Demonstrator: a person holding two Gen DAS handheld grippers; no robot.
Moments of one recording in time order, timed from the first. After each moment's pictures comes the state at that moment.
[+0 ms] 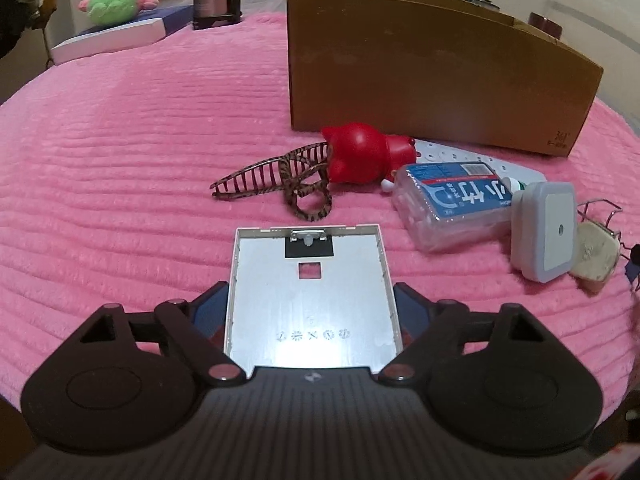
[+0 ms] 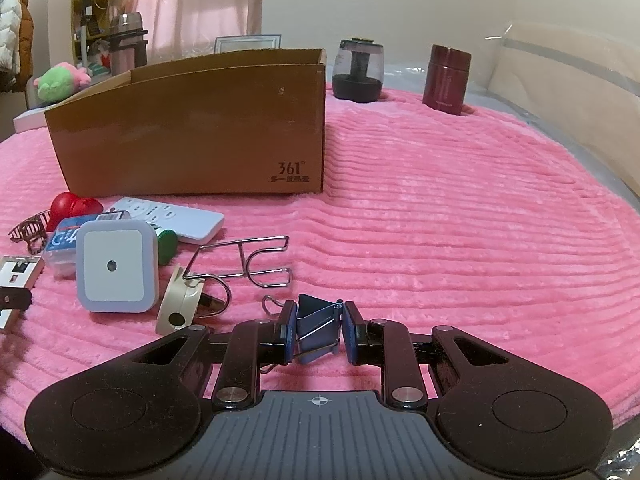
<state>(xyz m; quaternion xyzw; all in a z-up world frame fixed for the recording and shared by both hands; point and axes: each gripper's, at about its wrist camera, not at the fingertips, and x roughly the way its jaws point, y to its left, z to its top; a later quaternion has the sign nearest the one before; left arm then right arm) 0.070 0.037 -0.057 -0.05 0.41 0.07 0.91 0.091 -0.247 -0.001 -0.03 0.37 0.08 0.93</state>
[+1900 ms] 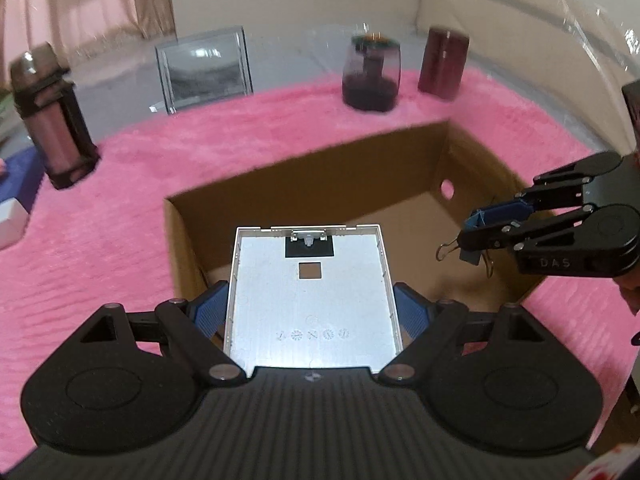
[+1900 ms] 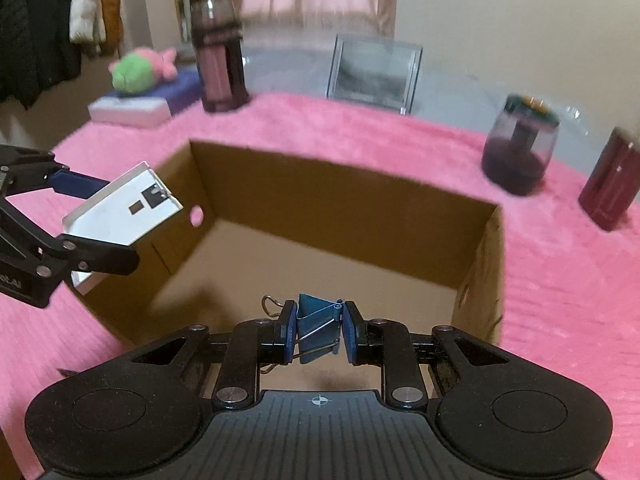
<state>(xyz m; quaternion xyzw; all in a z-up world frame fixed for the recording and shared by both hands) 0.324 0.039 0.083 0.06 0.42 -0.13 0.90 0.354 -0.143 0.085 -0.08 0.43 0.28 0.85</state>
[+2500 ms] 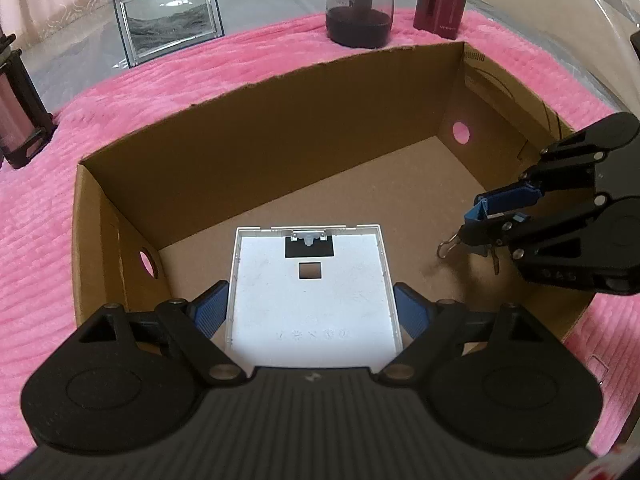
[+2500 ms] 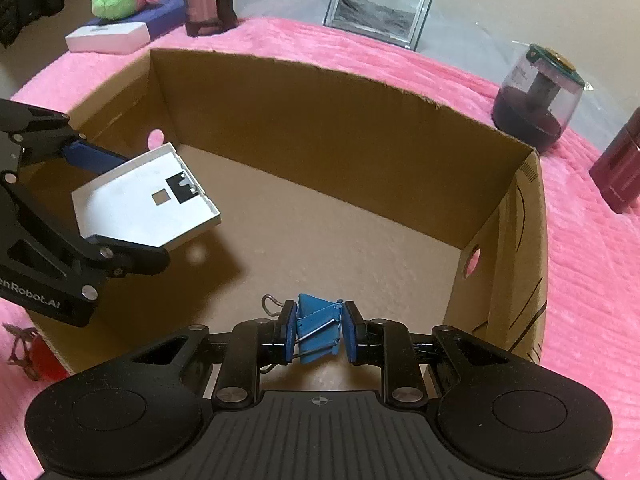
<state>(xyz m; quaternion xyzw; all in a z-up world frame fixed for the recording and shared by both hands) 0.366 0.011 0.024 0.08 0.48 -0.14 0.86 0.376 -0.137 0.034 -0.15 0.49 0.26 0.82</state>
